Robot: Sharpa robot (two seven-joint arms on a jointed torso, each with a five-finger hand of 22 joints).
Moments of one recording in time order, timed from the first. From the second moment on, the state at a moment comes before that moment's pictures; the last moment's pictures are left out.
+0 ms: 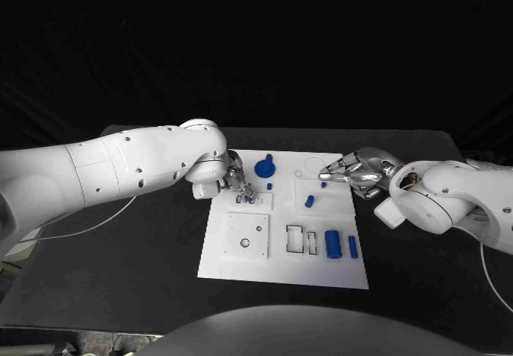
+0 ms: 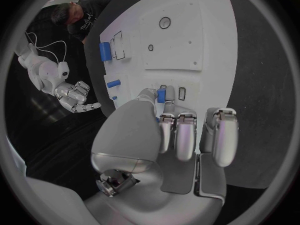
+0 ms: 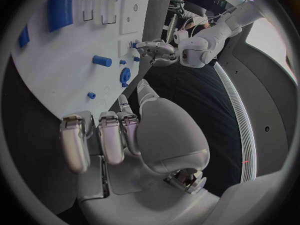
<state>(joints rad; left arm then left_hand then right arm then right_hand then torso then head) 1.37 -0.50 -0.24 1.28 -0.76 0.21 -0.70 1.41 0.01 0.01 0.29 0.68 0.95 0.08 0.36 0.58 1.46 0.01 1.57 1.31 1.47 -0.03 1.57 1.31 0.01 1.47 0.09 1.57 1.31 1.29 -1.02 -0.22 1.71 -0.58 -0.34 -0.17 1.38 0.06 0.03 0.19 0.08 0.87 0.17 0.10 0.08 1.46 0.08 1.57 1.31 1.47 0.03 1.57 1.31 0.01 1.47 0.14 1.57 1.31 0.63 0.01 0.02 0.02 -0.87</state>
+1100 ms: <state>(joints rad) 1.36 -0.48 -0.23 1.24 -0.76 0.22 -0.70 1.40 0.01 0.01 0.29 0.66 0.97 0.07 0.35 0.58 1.46 0.01 1.57 1.31 1.47 -0.03 1.57 1.31 0.01 1.47 0.09 1.57 1.31 1.29 -1.02 -0.22 1.71 -0.58 -0.33 -0.17 1.38 0.06 0.03 0.19 0.08 0.87 0.17 0.10 0.08 1.46 0.08 1.57 1.31 1.47 0.03 1.57 1.31 0.01 1.47 0.14 1.57 1.31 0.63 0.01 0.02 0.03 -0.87</state>
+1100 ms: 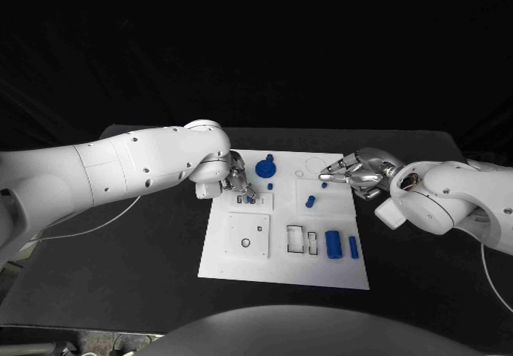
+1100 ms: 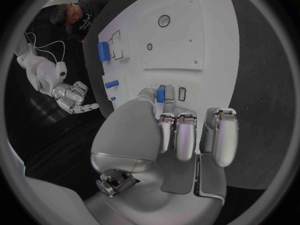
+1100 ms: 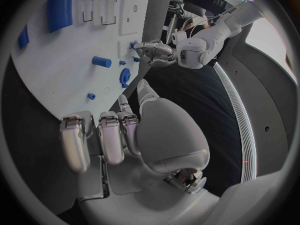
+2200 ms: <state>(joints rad) 1.36 -0.46 -0.23 1.23 -0.76 0.23 -0.70 1.41 0.01 0.03 0.29 0.65 0.98 0.07 0.35 0.58 1.47 0.01 1.57 1.31 1.46 -0.03 1.57 1.31 0.01 1.47 0.09 1.57 1.31 1.29 -1.01 -0.22 1.71 -0.58 -0.33 -0.17 1.38 0.06 0.03 0.19 0.08 0.87 0.17 0.10 0.08 1.46 0.08 1.58 1.31 1.47 0.03 1.57 1.31 0.01 1.47 0.14 1.57 1.31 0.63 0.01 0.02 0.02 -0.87</state>
